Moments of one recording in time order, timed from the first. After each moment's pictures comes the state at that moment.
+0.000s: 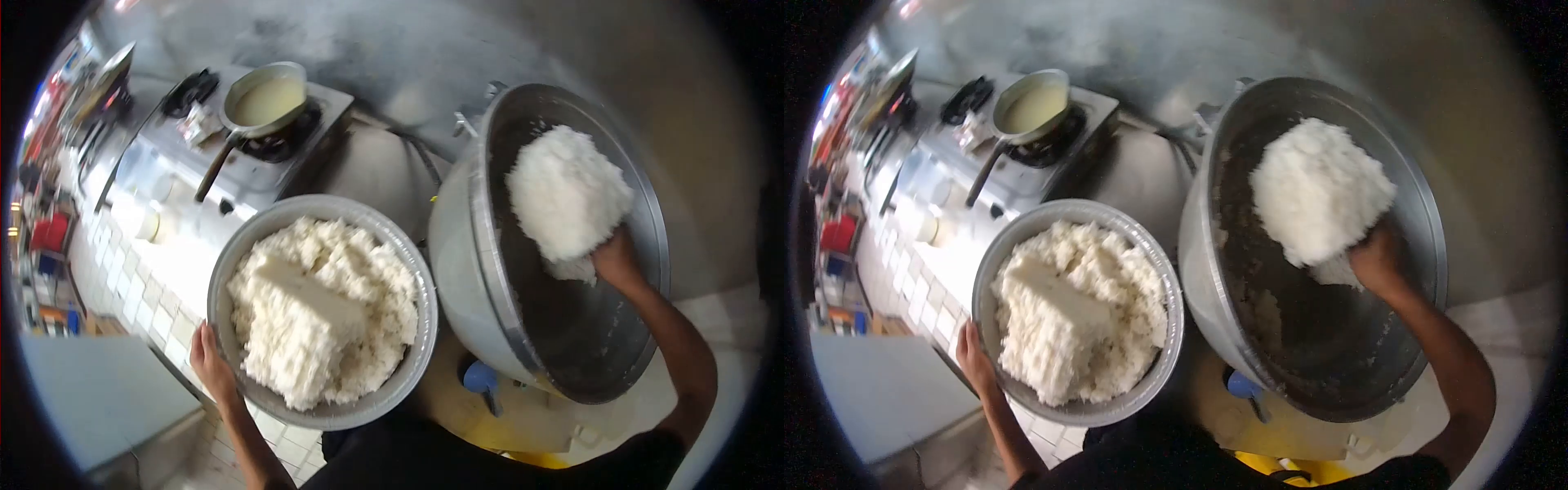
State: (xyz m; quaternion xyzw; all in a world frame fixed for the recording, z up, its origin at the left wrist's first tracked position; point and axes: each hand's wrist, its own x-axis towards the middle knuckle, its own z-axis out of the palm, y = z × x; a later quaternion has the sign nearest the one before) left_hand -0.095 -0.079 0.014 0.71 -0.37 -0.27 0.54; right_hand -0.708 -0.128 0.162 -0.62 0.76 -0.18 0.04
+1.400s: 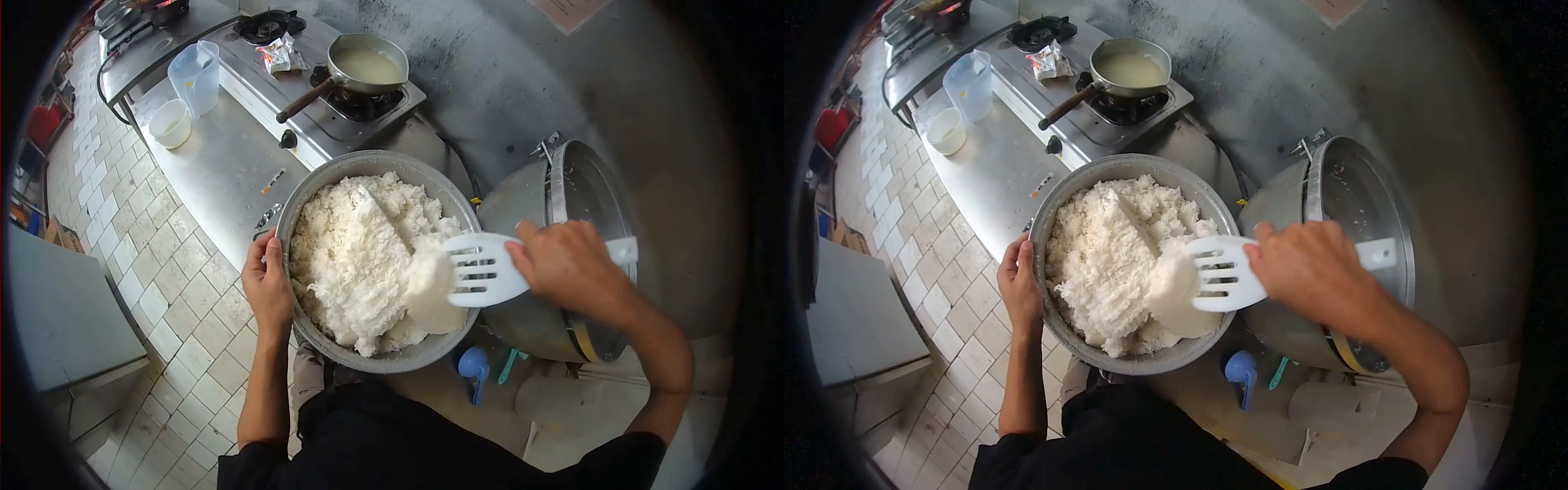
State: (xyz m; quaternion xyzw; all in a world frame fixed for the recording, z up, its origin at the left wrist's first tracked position) left_hand -0.106 -0.082 0.015 0.57 -0.27 -0.41 0.67; right_hand -0.373 -0.121 0.274 -0.84 0.49 0.23 -0.06
